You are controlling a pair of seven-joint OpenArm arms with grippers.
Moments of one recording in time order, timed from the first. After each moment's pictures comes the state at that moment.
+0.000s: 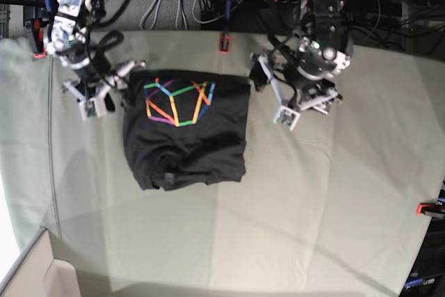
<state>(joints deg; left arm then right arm) 15.3 8.1 -5.8 97.8 16.4 -29.3 42.2 -14.4 -3.9 27.3 86.7 -9.1 40.1 -18.4</state>
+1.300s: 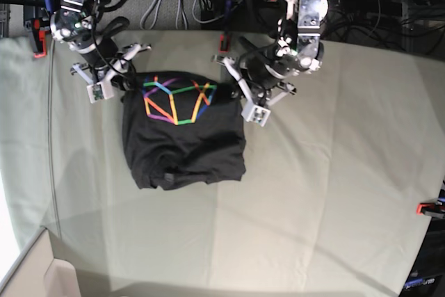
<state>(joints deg) 10.3 8.0 -1.0 77.9 0.8 -28.4 32.2 -16.9 -3.8 26.8 82.3 -8.8 40.0 -16.8</state>
